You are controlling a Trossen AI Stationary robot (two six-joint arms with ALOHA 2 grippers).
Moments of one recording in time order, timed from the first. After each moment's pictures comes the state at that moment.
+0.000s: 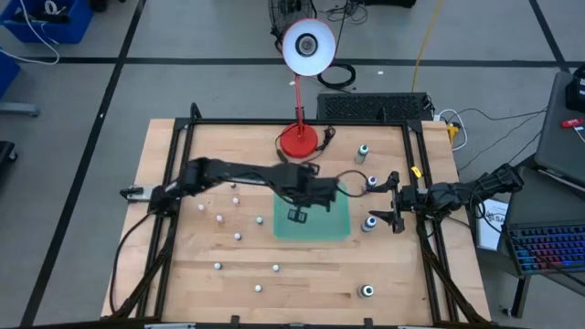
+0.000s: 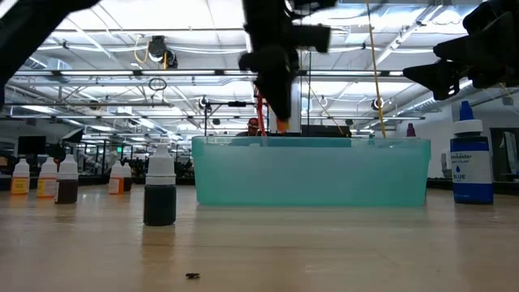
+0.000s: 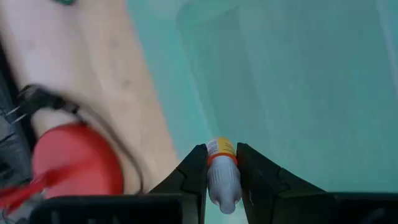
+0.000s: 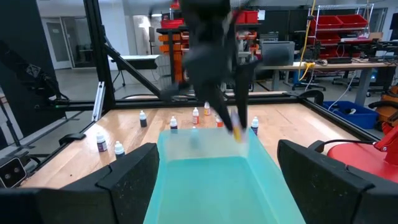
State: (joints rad) left arm -0.03 2.25 2.11 -1.17 -0.25 0.31; right arm 0.32 0.07 0.02 0.07 0.34 0.04
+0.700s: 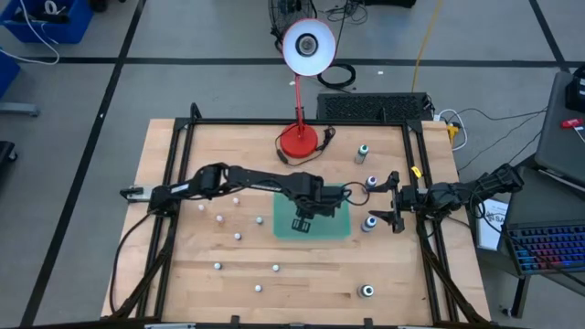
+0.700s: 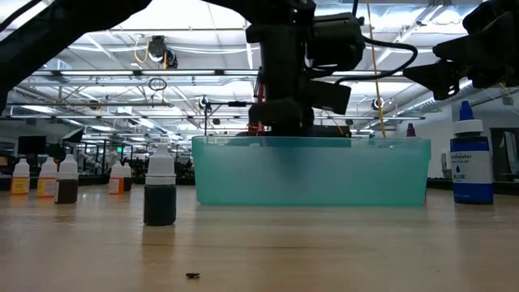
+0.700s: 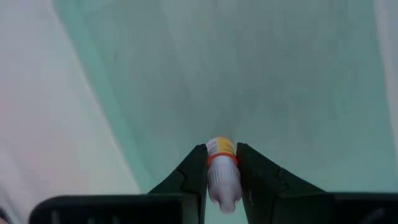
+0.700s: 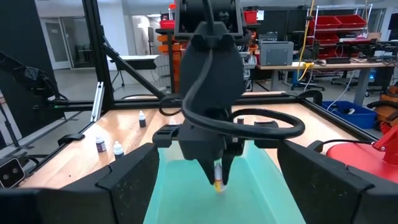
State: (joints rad) left arm -0.01 2.42 2.13 -1.15 -0.05 0.29; right arm 0.32 0.07 0.02 0.07 0.34 0.04
